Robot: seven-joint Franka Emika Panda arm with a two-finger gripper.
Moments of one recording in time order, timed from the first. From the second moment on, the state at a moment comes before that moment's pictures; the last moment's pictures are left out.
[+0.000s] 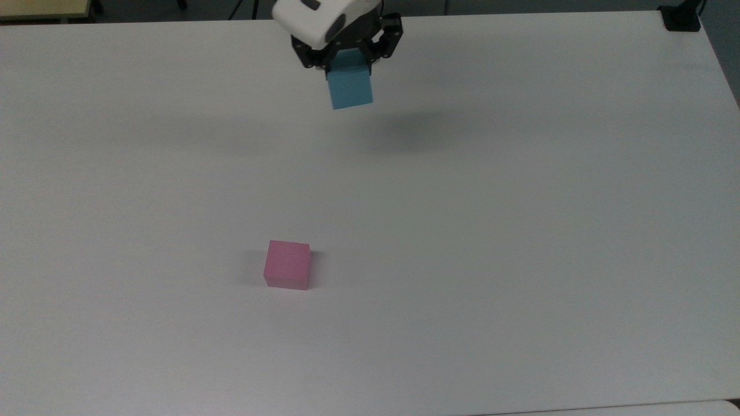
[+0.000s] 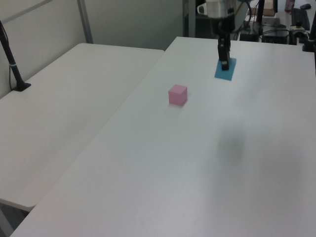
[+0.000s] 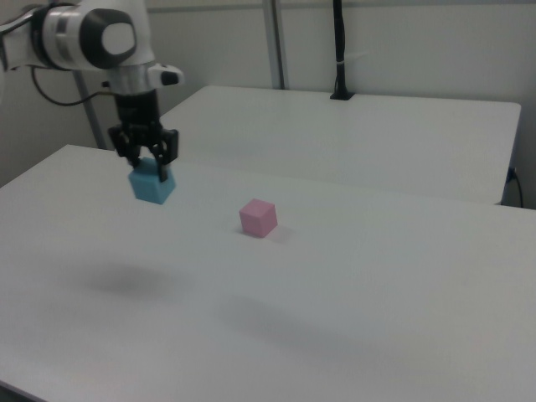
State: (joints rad) arm 0.13 0.18 -0.01 -1.51 0.00 1.56 -0.04
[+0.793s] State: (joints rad) arm 0.00 0.61 -0.02 -1.20 -0.05 1.87 -0.04
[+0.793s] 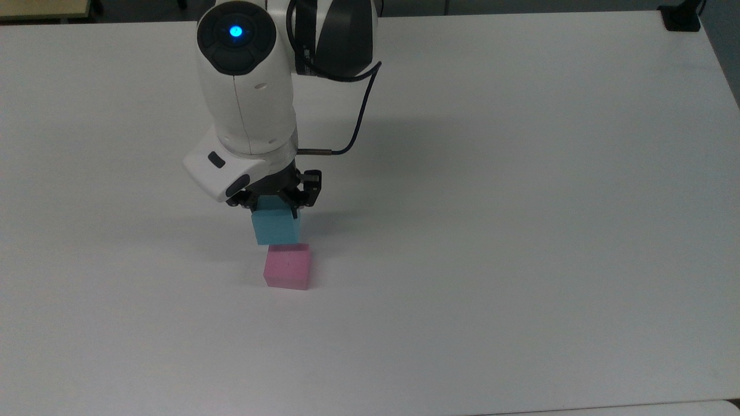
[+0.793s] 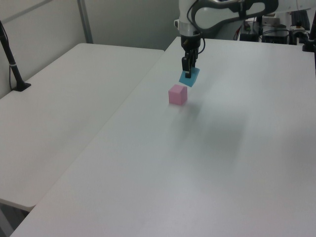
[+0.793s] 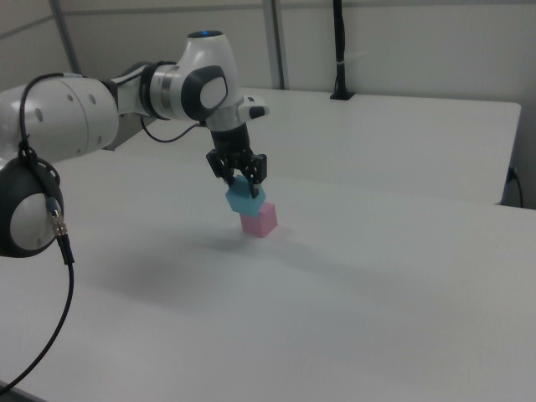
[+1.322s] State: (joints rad) arm 0.00 0.66 -0.03 -1.19 -0.05 2.00 -0.01
